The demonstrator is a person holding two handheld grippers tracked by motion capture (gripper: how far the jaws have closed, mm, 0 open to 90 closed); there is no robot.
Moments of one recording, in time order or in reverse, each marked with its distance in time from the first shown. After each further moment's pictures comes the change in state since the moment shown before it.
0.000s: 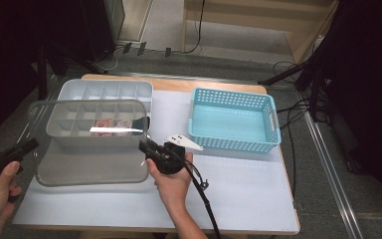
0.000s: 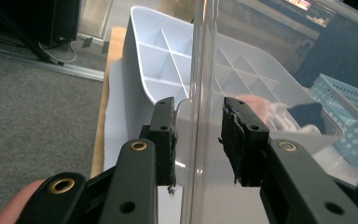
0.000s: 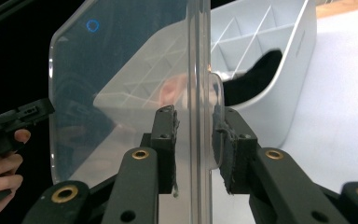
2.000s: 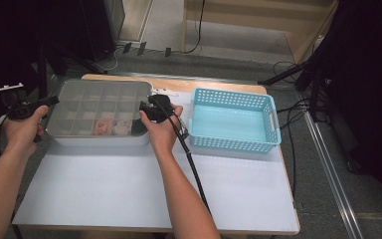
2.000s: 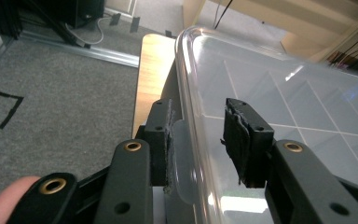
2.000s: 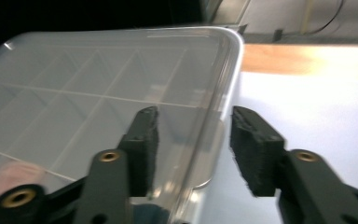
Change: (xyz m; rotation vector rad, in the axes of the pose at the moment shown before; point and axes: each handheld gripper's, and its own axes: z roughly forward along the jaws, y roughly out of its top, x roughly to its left) left arm 0.040 0.073 0.149 0.139 0.135 -0.006; right arm -0.047 0.079 0.125 0.083 -0.343 -0.167
